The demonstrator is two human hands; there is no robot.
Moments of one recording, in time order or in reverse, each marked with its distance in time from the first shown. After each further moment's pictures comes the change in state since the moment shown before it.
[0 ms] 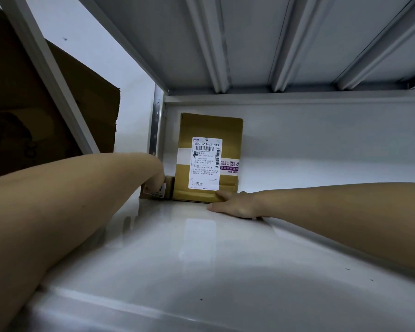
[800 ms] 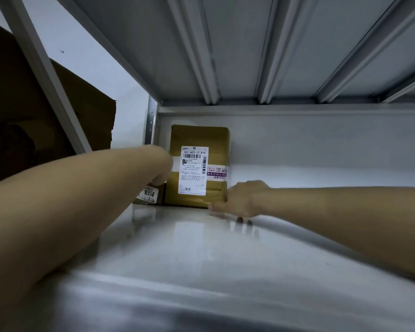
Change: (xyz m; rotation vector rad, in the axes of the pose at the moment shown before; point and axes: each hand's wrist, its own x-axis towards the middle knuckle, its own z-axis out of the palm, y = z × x) left_hand -0.035 0.005 -0.034 -0.208 0.111 -0.075; right_hand -0.052 -0.006 -0.023 -0.576 0.203 -0.035
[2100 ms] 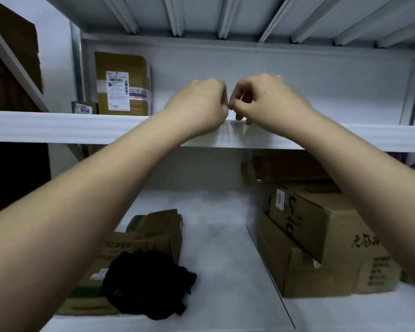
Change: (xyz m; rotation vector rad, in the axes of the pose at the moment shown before) left_hand -0.397 0.174 -0.032 -0.783 0.680 0.555; right_hand -0.385 0.081 -0.029 0.430 0.536 0.202
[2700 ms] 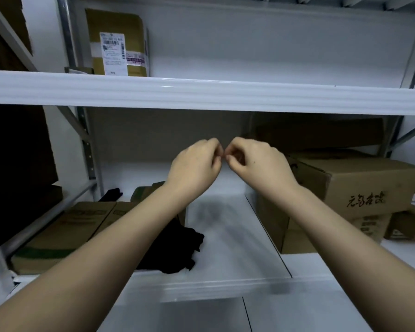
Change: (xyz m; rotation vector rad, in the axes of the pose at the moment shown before) left_hand -0.112 -0.041 0.102 -0.190 -0.032 0.009; right_hand -0.105 0.005 0.110 -0.068 -0.024 0.019
